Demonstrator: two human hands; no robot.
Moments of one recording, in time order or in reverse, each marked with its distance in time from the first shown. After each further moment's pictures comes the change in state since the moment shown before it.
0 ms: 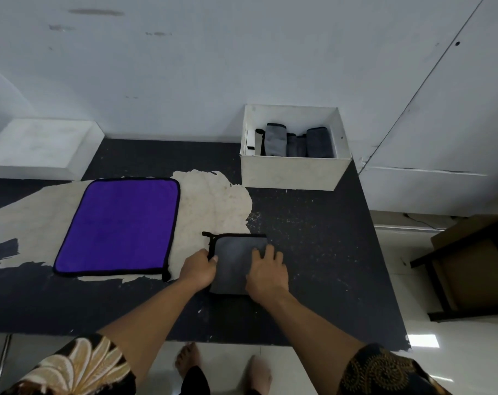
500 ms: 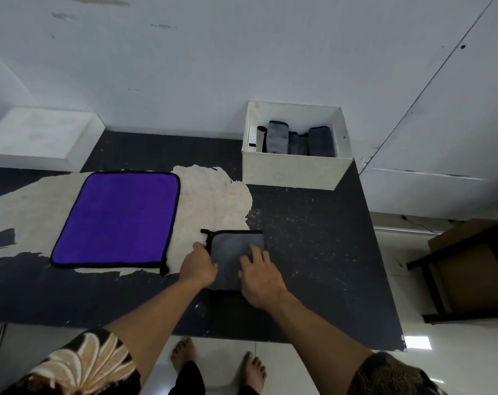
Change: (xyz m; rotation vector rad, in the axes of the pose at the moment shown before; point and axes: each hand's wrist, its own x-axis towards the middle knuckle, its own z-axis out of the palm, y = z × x) left_hand -0.007 0.004 0.009 0.052 0.065 -0.054; right_hand -0.006 0.008 0.007 0.007 0.030 -0.297
